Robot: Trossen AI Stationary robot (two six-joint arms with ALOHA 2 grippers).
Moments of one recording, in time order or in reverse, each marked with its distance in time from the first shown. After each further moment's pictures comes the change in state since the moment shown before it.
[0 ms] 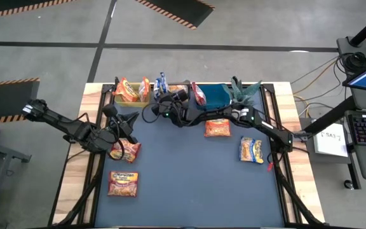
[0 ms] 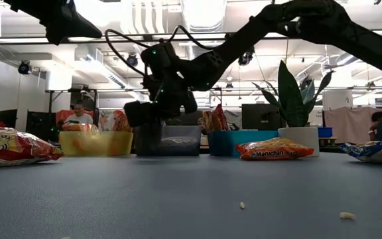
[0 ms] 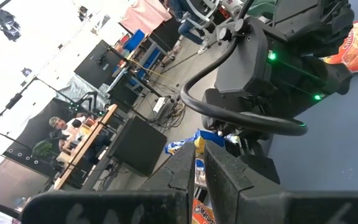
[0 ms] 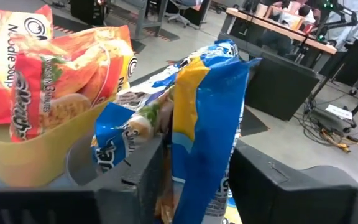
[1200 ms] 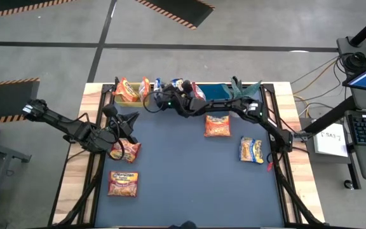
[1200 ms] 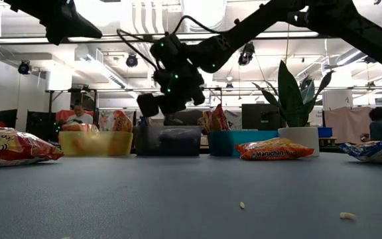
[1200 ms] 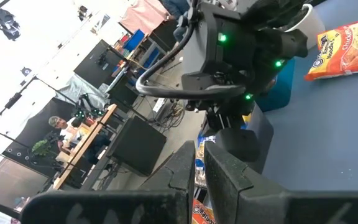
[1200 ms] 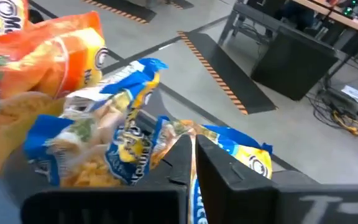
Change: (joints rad) left arm 0.000 0.001 0.000 0.000 0.000 -0.005; right arm -0.067 -0.129 -0.020 -0.283 -0.144 0.090
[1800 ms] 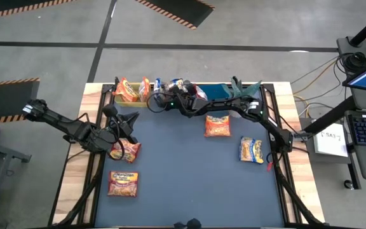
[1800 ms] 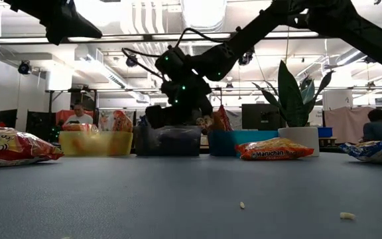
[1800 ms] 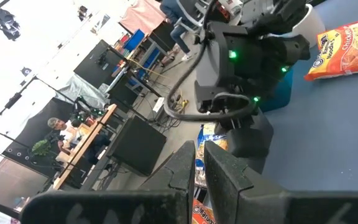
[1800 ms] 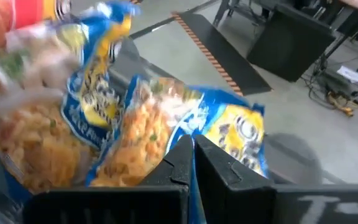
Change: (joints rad) left arm 0.000 0.000 0.000 0.000 0.000 0.000; right arm -0.027 -0.013 -0.089 -0.015 -0.008 0.068
